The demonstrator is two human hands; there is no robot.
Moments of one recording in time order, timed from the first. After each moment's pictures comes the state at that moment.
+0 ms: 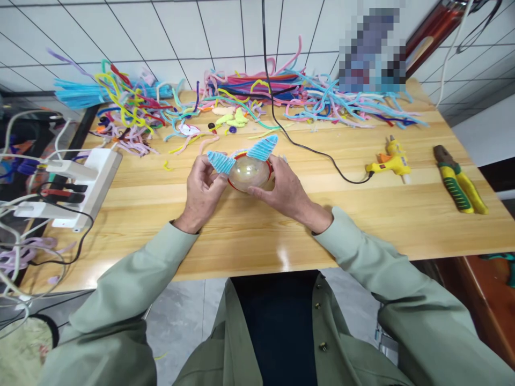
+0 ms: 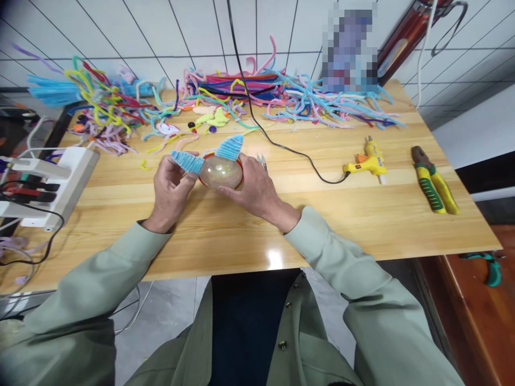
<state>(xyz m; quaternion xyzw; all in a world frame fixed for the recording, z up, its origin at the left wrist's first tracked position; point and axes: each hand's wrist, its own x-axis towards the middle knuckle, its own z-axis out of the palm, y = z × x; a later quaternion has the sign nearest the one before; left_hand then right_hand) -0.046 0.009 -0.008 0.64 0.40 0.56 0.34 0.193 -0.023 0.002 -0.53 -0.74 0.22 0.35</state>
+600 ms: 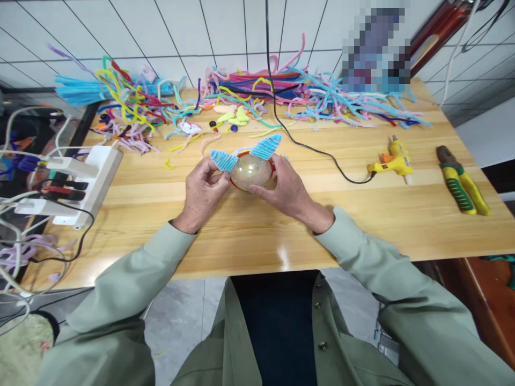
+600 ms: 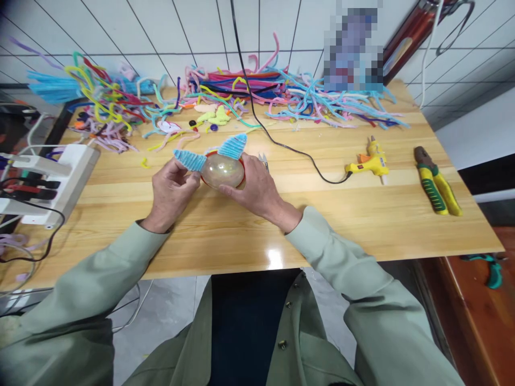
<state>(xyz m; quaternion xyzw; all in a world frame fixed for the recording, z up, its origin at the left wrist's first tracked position) -0.042 0.002 -0.001 0.65 0.45 0.53 0.31 0.194 -0.022 -0.002 -0.52 -0.74 0.20 0.37</state>
